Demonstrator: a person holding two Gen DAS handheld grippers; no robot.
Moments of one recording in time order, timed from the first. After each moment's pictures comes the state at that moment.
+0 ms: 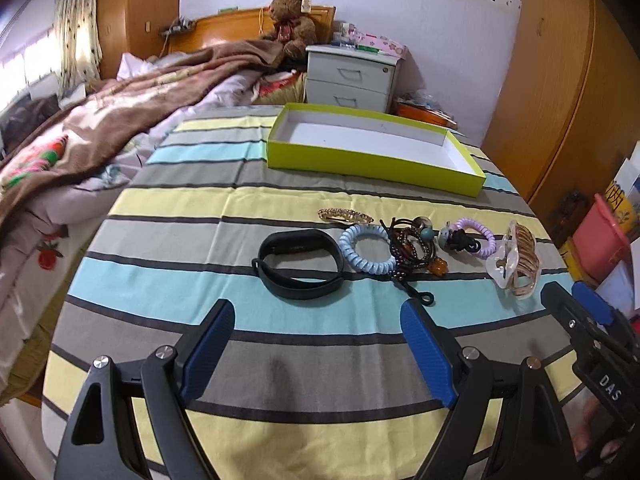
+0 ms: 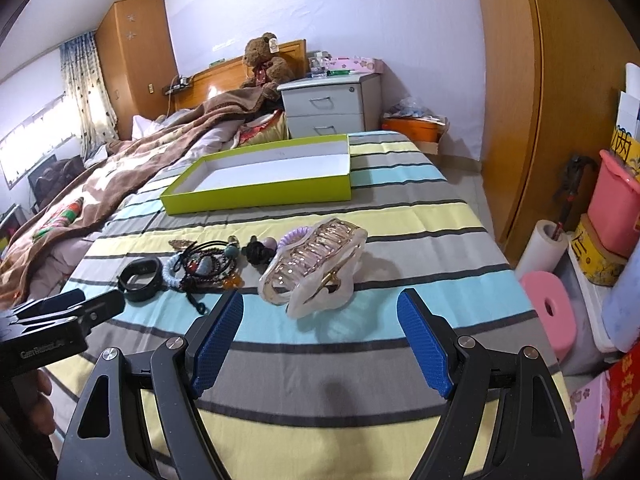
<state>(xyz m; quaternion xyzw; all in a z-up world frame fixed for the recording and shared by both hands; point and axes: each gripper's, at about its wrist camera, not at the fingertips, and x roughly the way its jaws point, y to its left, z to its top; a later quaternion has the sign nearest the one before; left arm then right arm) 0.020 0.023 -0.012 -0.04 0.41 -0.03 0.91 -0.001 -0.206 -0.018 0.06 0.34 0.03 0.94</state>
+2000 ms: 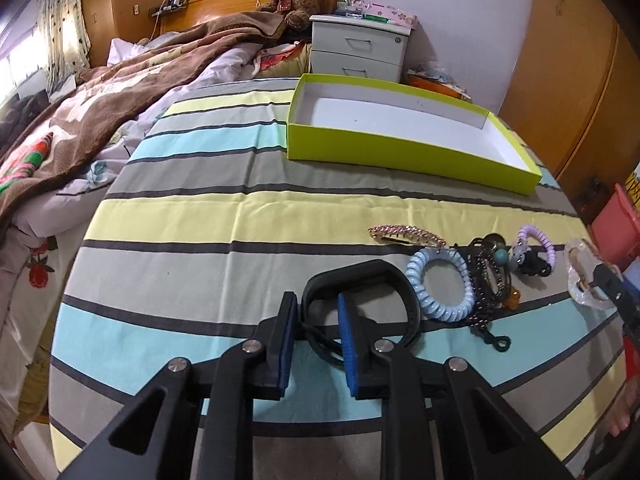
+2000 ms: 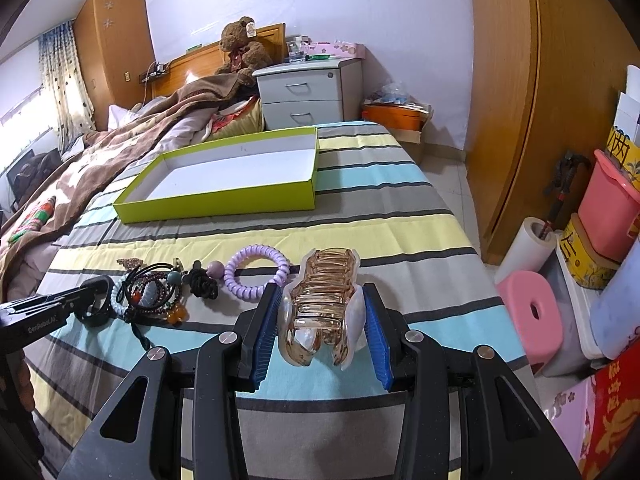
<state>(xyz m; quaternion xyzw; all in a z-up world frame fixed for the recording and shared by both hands) 0.087 0.048 -0.038 -0.03 0.46 -0.03 0.89 0.043 -0.230 -0.019 0.05 0.37 0.00 0.93</state>
